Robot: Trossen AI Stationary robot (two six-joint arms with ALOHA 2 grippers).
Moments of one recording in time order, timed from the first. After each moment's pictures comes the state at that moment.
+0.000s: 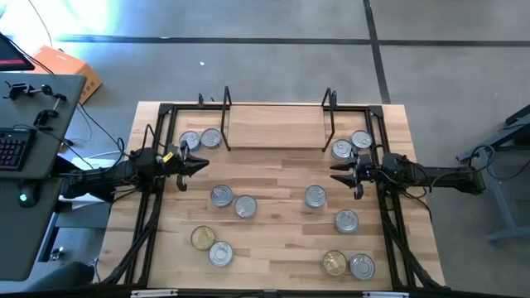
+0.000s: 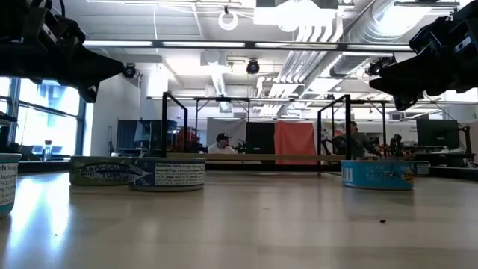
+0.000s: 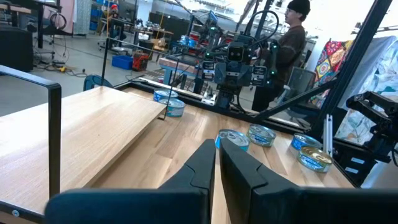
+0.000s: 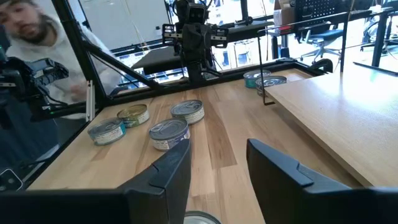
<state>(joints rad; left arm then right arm) 0.15 0.01 0.01 0.01 0.00 -0.24 -0.05 0.10 0.01 0.01 -0.02 0.18</state>
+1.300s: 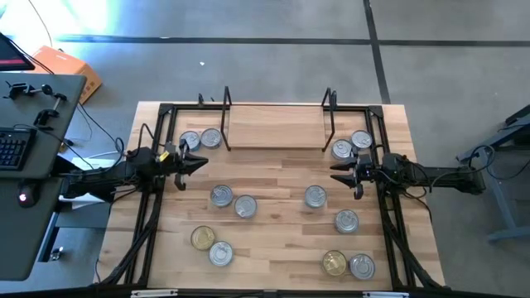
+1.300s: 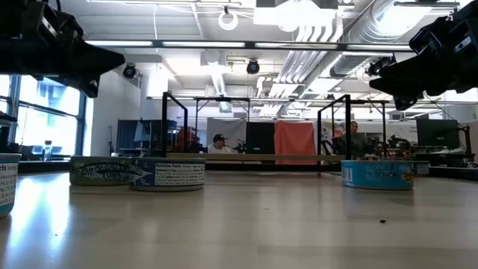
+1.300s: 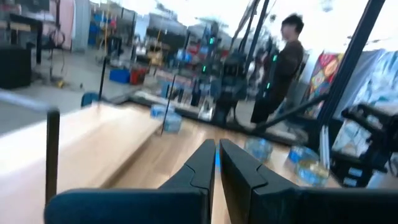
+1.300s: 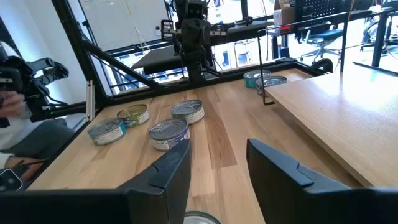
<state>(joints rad) 0.15 0.01 0.01 0.08 0.01 -0.23 -0.05 0.10 0.01 0.01 -0.02 0.18</state>
